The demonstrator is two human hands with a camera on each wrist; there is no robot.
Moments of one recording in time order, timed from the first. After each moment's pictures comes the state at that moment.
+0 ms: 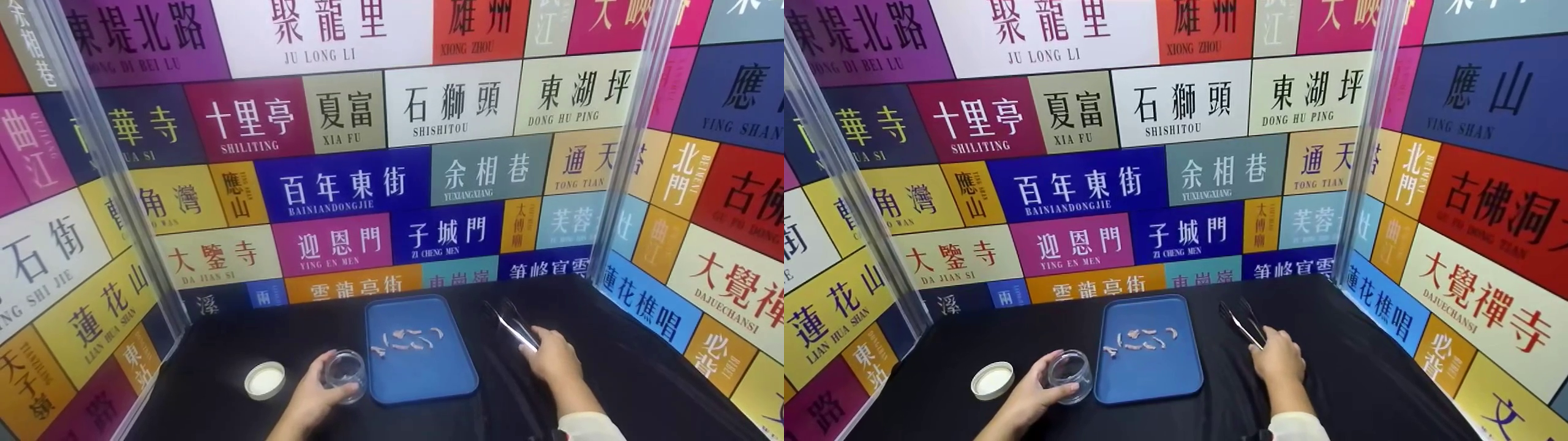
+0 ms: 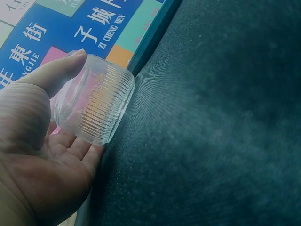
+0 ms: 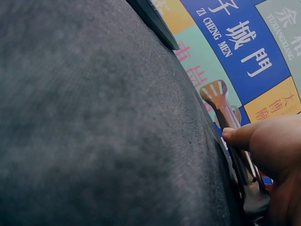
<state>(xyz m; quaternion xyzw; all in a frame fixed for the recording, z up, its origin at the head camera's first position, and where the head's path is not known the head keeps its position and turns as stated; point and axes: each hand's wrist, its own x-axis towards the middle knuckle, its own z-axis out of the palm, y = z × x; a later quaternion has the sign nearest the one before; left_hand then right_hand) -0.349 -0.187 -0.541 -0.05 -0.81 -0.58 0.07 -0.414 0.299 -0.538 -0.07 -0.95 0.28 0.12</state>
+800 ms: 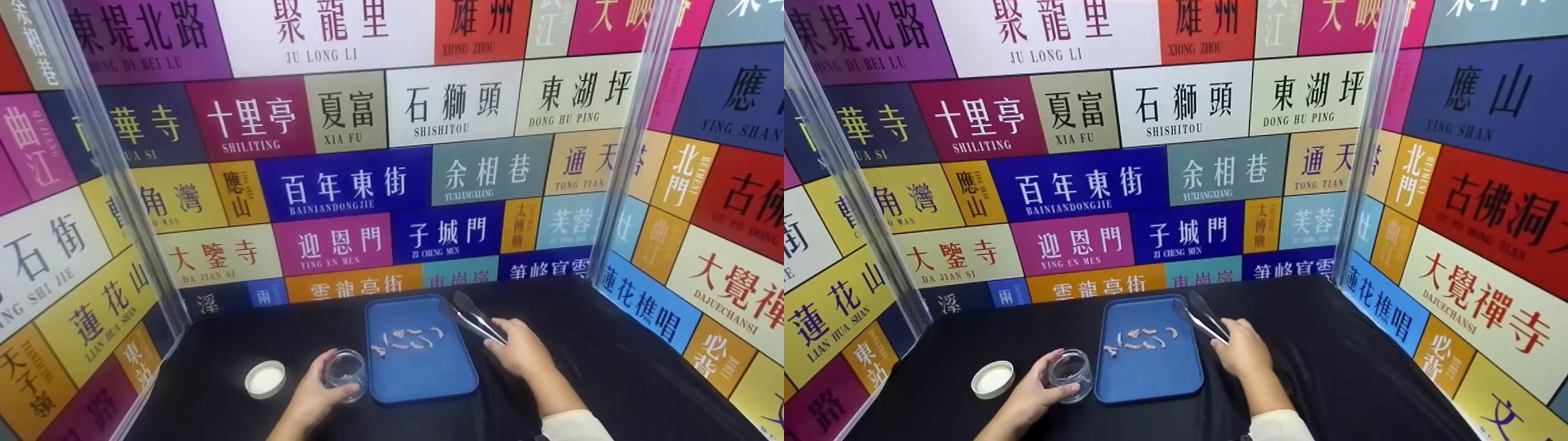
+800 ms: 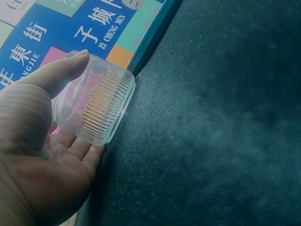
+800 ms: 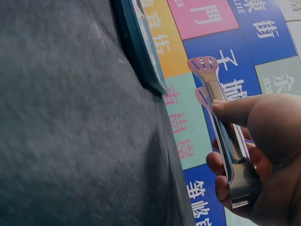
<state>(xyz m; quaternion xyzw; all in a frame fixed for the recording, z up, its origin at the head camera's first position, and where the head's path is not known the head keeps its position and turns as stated) -0.349 -0.187 -0.543 -0.05 -0.81 -0.57 0.08 -0.407 0.239 -0.506 0.03 -0.95 0.29 0.12</state>
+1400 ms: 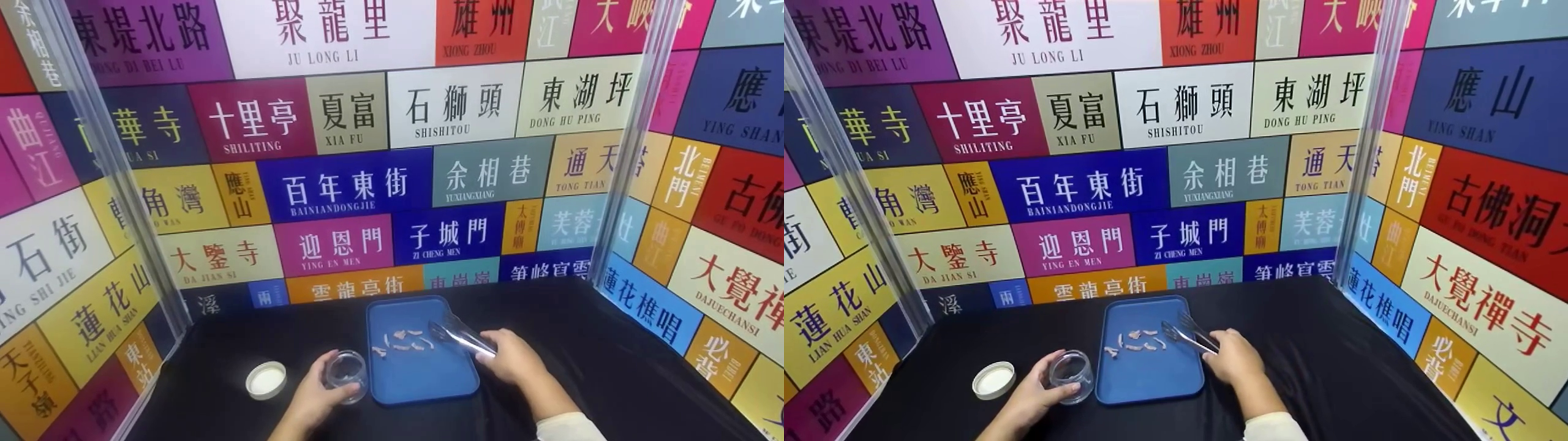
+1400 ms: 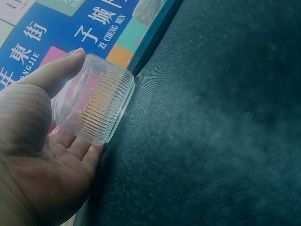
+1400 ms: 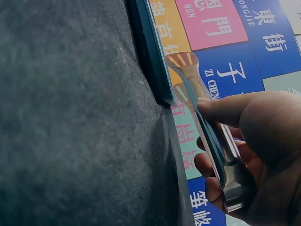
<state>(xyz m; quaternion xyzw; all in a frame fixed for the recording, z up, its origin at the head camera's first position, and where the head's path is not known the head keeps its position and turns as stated) -0.349 -0.188 -0.543 -0.06 -0.81 -0.58 0.08 -0.407 0.223 -0.512 0.06 -0.96 0.27 0.09</state>
